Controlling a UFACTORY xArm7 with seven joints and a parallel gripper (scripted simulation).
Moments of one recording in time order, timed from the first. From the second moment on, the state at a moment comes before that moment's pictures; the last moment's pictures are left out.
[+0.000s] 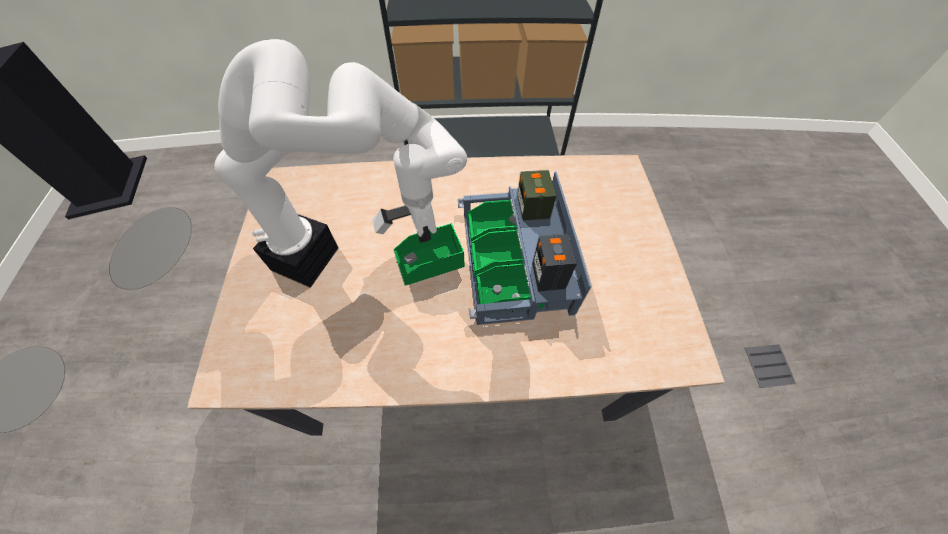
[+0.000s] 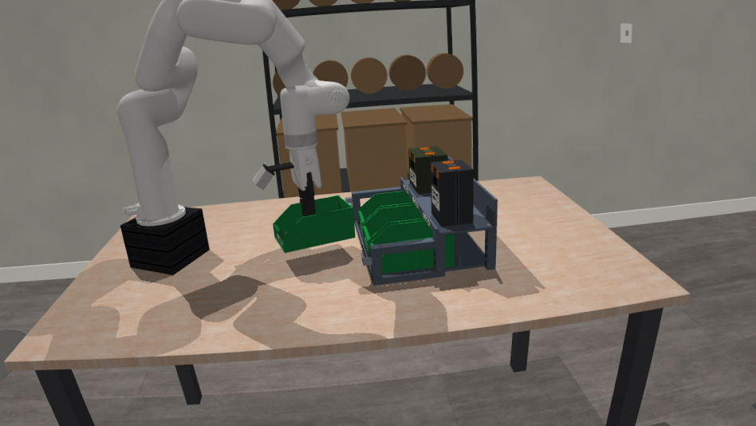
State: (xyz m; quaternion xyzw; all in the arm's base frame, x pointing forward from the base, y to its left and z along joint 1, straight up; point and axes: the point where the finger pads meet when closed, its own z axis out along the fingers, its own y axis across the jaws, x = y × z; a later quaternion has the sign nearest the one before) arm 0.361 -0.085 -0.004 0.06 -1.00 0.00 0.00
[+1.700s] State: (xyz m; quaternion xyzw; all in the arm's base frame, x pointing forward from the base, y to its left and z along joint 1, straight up) arm 0.352 -0.140 0.035 0.00 -1.00 0.00 0.00
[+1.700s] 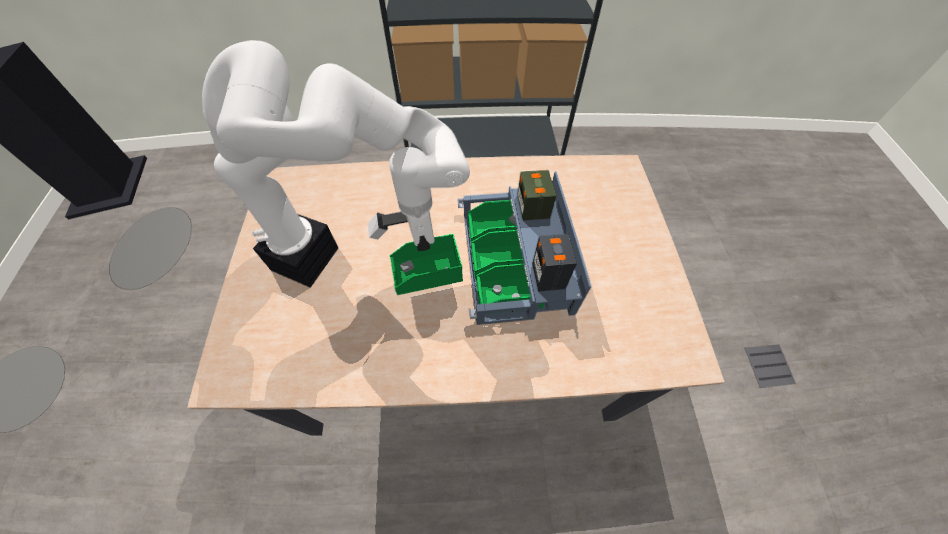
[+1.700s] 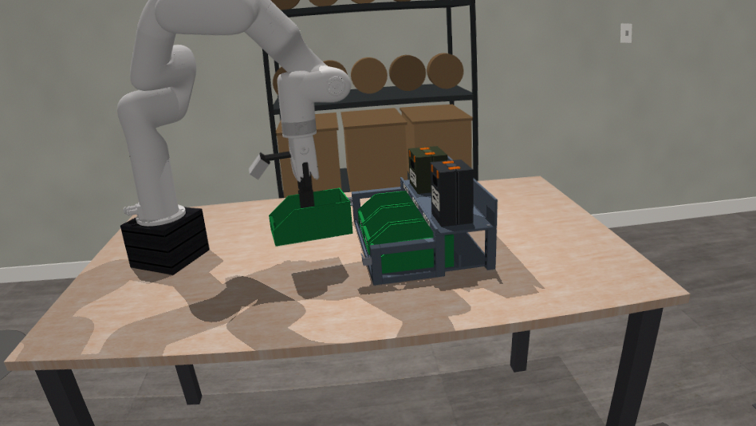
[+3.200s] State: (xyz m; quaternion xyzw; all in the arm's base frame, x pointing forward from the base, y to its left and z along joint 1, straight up) arm 0.342 -0.205 0.009 -0.07 -1.00 0.00 0.00
